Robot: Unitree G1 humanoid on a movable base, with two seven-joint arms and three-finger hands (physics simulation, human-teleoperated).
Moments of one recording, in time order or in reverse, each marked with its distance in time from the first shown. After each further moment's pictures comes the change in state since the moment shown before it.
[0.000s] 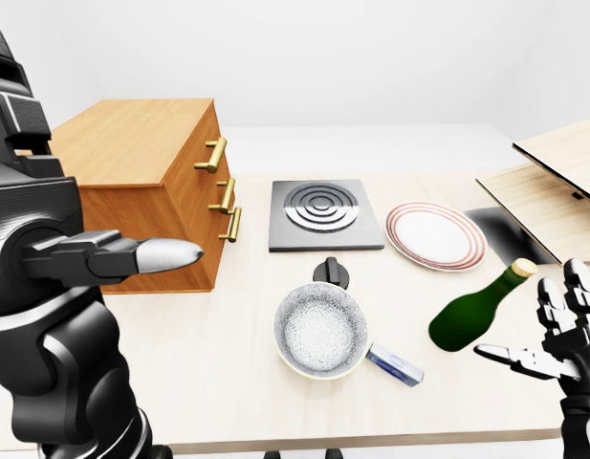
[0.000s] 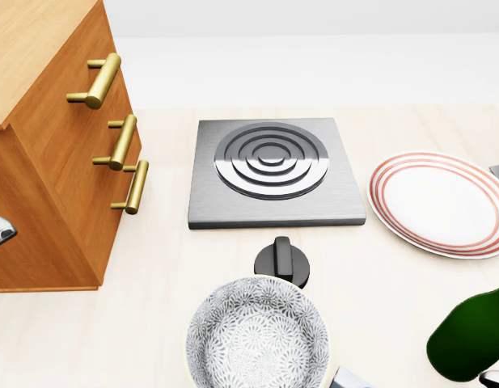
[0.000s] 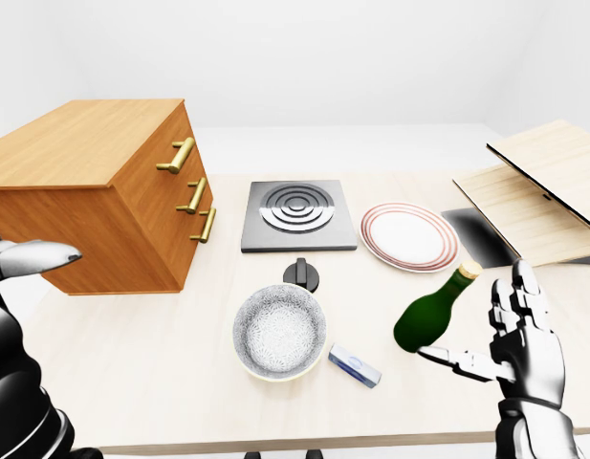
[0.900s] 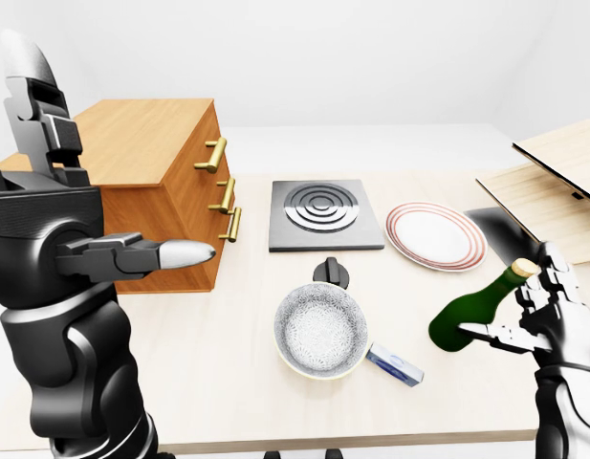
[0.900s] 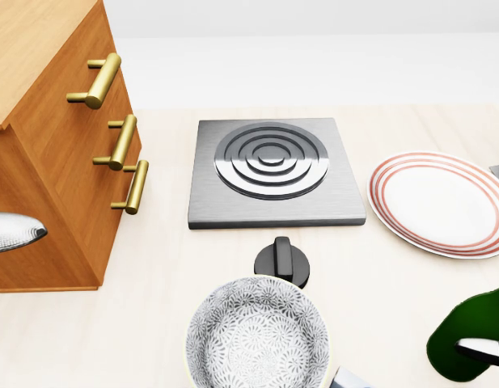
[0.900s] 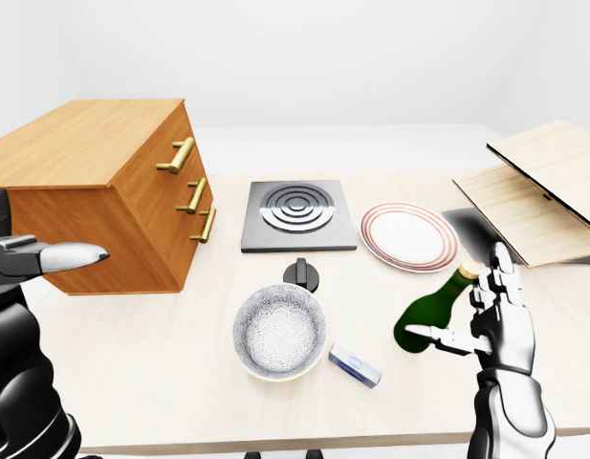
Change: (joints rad) left arm 0.032 -0.028 -0.022 0.041 0.059 0.000 -0.037; right arm -0.067 -0.071 0.121 0.081 -0.002 0.000 -0.104
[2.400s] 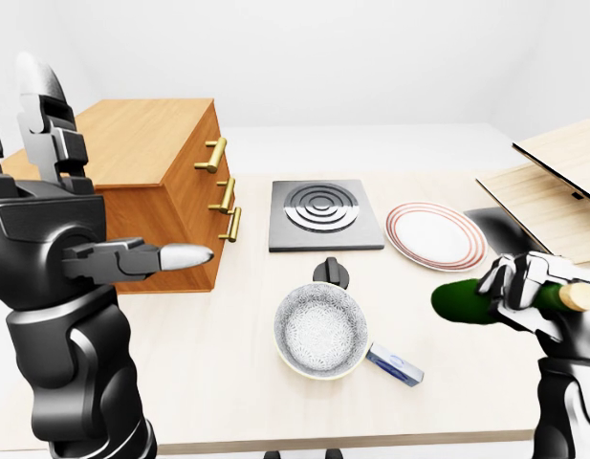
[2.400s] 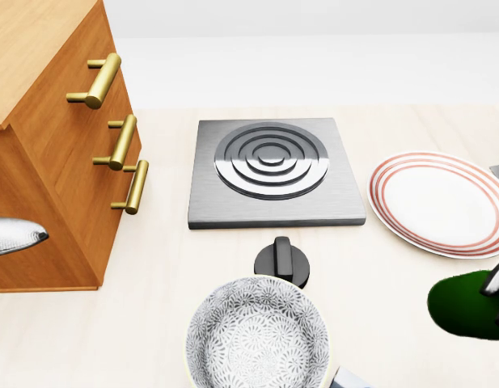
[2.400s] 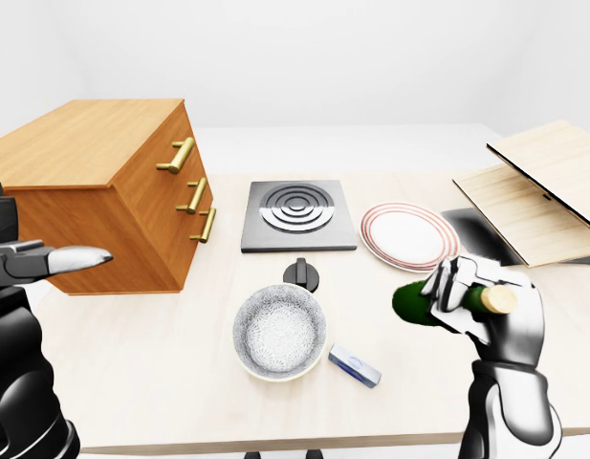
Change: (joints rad) left arm 0.031 -0.004 0.012 0.017 0.003 0.000 -0.014; right arm 0.000 0.054 0.059 -0.278 0.008 0.000 0.024
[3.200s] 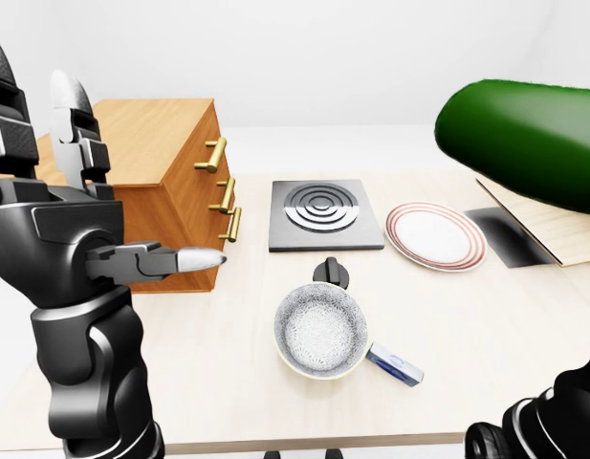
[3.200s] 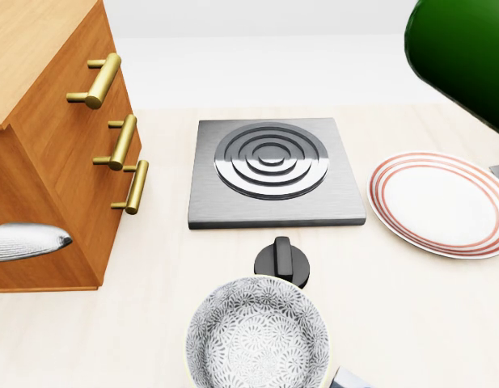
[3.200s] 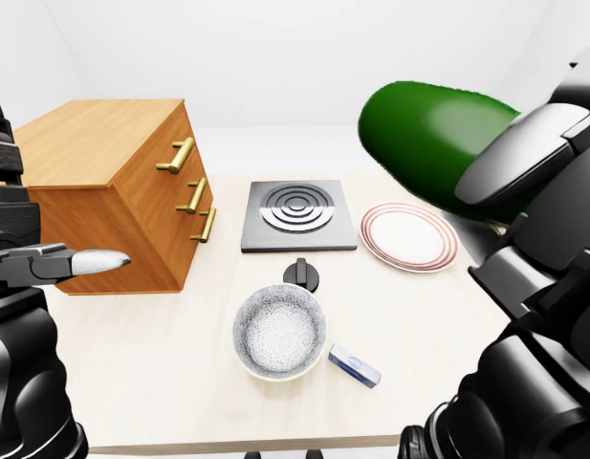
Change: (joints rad) left arm 0.018 -0.032 -0.038 0.012 0.037 0.000 -0.011; right arm -0.519 -0.183 0.147 -0.454 0.211 0.000 -0.307
